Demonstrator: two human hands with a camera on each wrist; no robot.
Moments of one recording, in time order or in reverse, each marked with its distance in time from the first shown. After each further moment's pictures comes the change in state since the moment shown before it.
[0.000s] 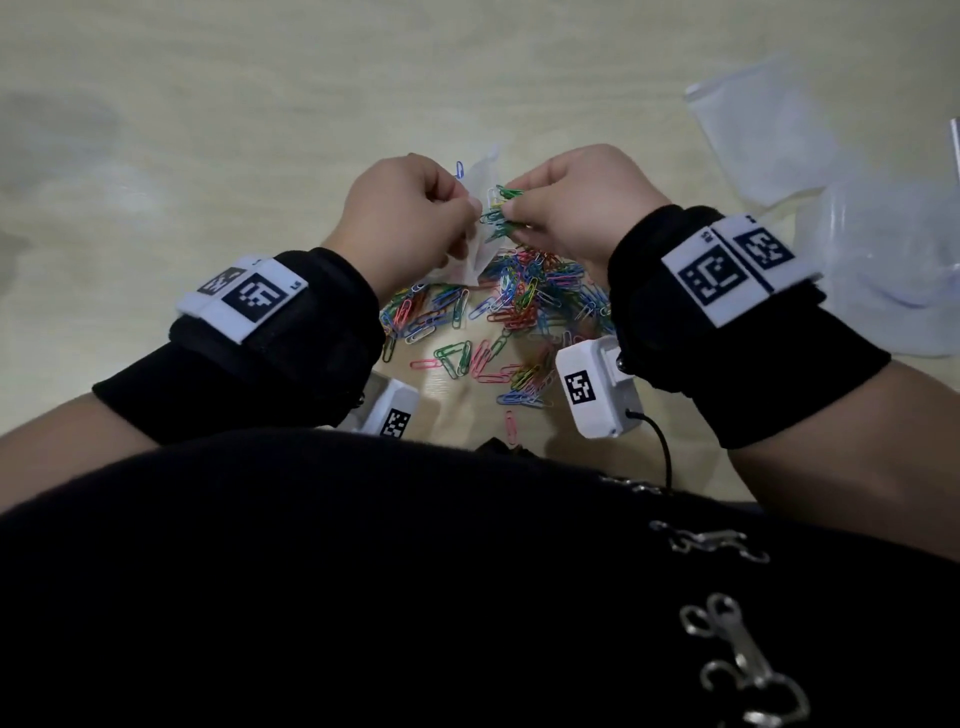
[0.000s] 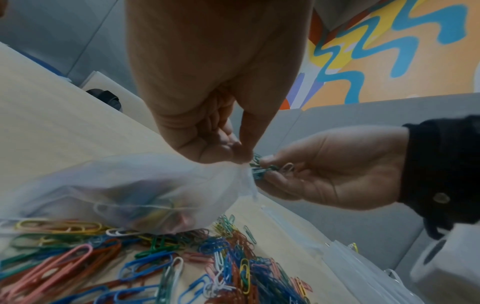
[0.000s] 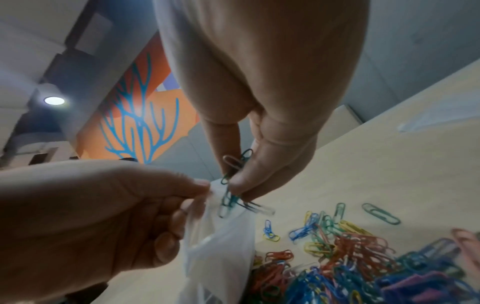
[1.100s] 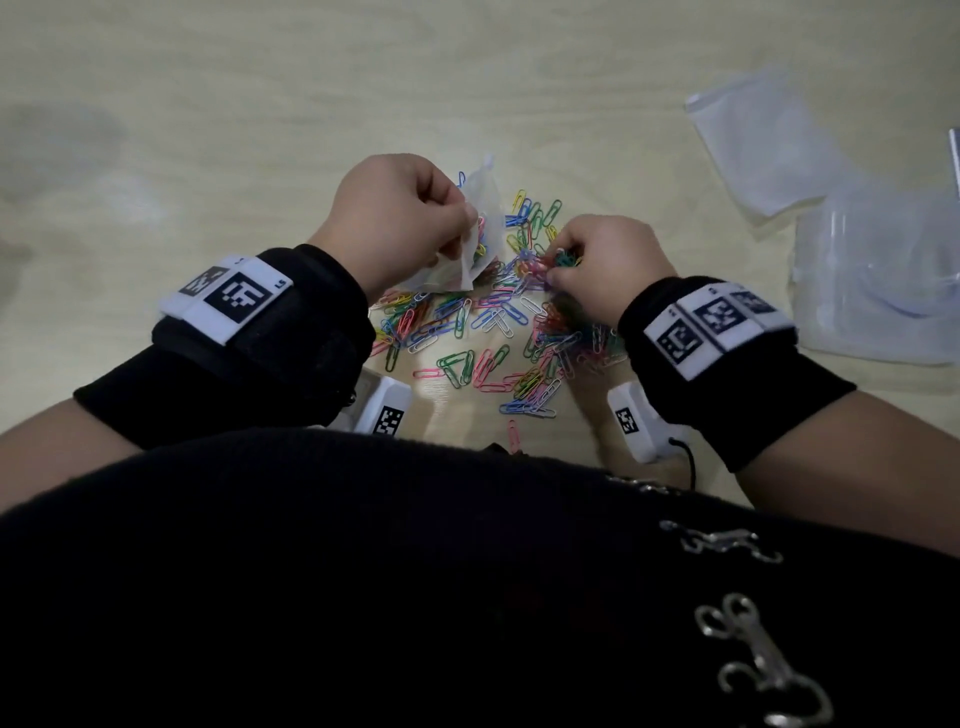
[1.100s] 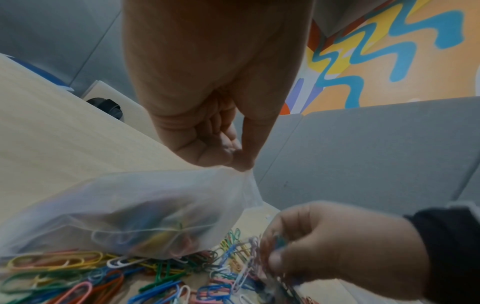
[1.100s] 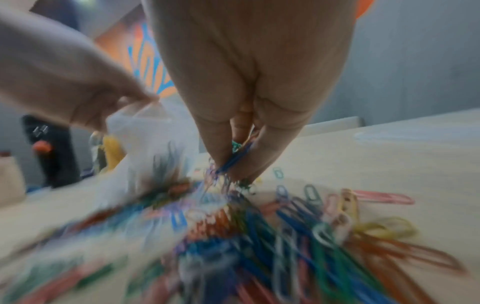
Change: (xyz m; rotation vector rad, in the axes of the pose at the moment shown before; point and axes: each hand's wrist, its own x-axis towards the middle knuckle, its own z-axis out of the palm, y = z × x) left_hand 0.006 0.000 -0.012 0.010 -0.028 -0.002; right_hand 0.004 0.048 -0.017 -0.739 0.101 -0.166
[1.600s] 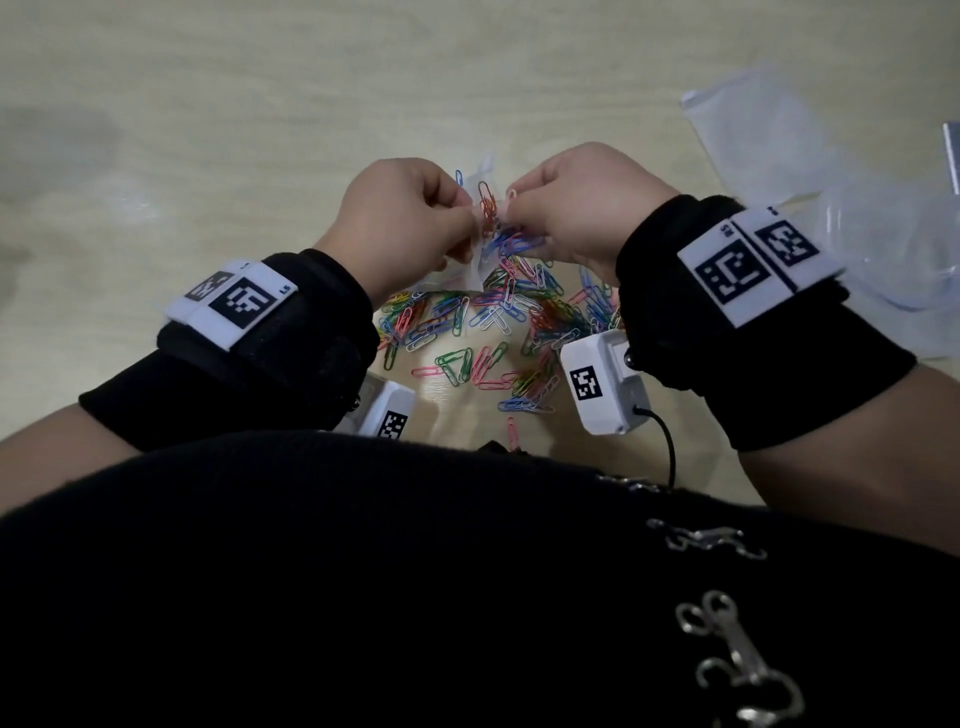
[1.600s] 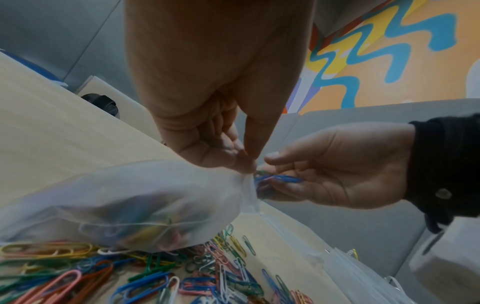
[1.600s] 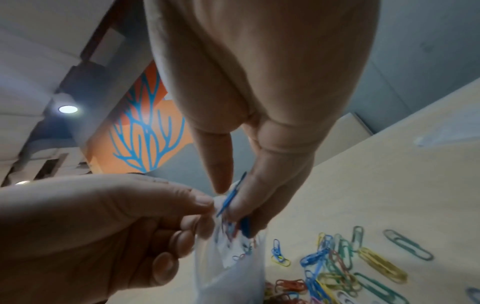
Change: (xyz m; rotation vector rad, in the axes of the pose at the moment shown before) left_hand -0.006 0.004 0.006 -0.013 -0.014 0.028; right_hand -0.001 -0.053 -0.035 0.584 -0.204 0.103
